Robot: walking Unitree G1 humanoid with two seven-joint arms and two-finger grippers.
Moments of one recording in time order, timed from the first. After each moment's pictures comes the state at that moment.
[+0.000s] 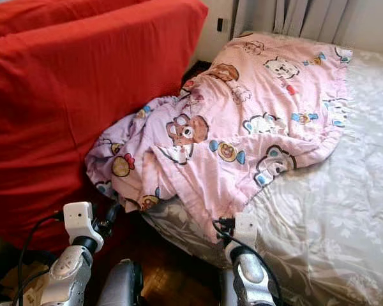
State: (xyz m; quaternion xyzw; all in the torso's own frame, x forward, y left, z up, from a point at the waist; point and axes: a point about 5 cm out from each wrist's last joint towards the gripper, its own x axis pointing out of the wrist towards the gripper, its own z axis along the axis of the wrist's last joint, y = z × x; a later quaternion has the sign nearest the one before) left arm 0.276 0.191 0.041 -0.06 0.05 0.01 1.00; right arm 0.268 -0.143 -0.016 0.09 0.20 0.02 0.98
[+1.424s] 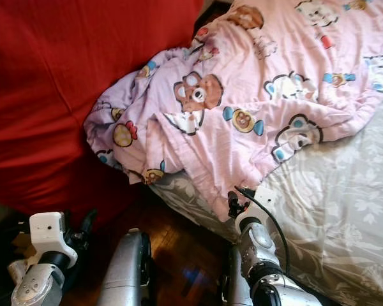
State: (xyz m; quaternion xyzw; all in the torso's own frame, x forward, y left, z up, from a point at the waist) left arm 0.223 0.214 0.079 -0.01 0.05 0.04 1.00; right arm 0.319 -0.161 0.020 0.21 0.19 -0.05 0.96
